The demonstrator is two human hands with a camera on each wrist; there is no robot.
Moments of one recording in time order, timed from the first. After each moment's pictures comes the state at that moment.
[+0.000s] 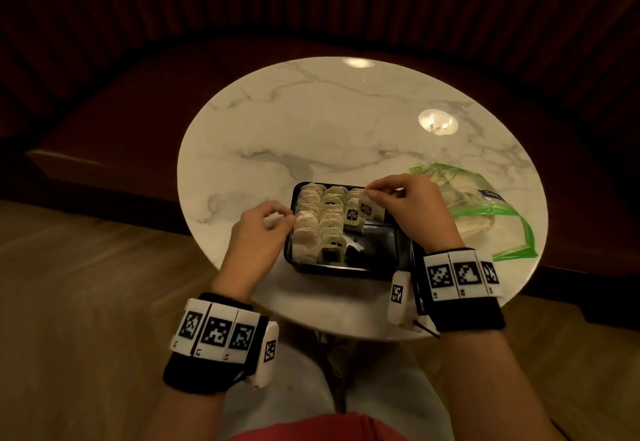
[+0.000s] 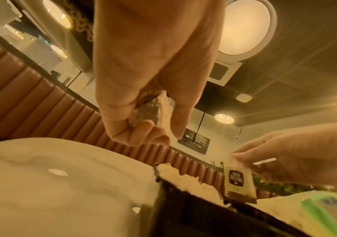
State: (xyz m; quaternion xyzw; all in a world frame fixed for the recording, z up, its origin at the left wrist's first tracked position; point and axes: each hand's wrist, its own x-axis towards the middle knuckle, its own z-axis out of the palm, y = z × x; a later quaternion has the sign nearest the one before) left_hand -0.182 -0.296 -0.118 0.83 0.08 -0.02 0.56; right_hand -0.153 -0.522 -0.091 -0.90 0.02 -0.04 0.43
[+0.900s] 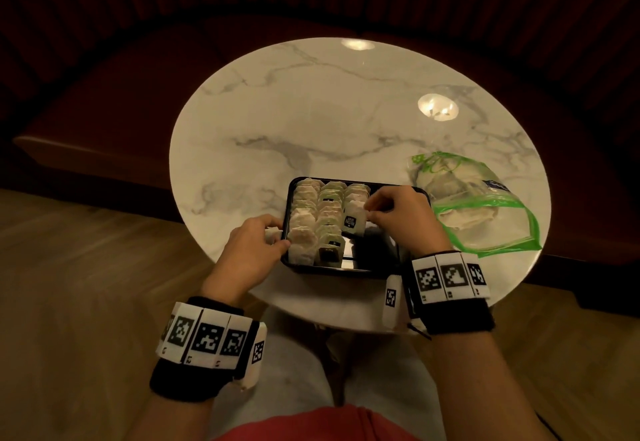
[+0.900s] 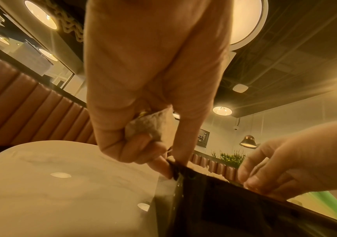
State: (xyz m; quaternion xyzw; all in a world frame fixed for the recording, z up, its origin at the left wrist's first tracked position) left_hand -0.189 -0.290 -0.128 0.89 0.06 -0.14 0.42; right_hand -0.158 -0.520 -0.116 -0.93 0.06 0.05 0.35
